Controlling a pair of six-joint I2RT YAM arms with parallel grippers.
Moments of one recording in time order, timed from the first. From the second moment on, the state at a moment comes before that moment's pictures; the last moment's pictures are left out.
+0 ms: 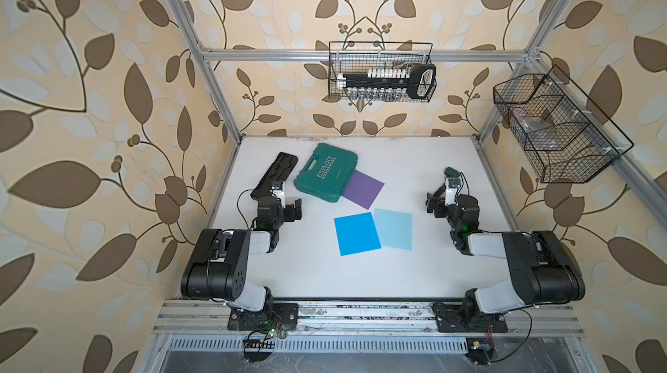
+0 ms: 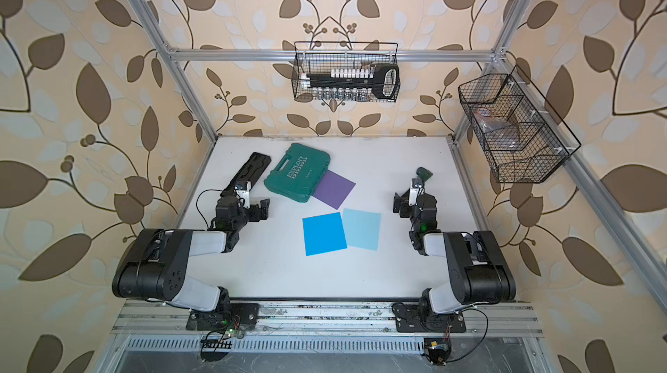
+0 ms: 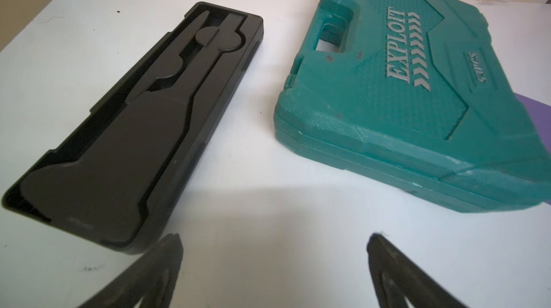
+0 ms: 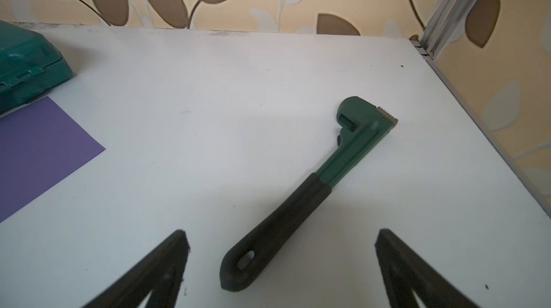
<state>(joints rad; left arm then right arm) 0.00 1.49 0.37 0.62 0.10 -0.06 0.01 1.50 0.36 0.75 0.08 0.00</state>
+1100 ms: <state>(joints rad) -0.25 1.24 0.77 -0.06 -0.03 -0.32 0.08 1.05 0.77 -0.05 -0.02 0.29</state>
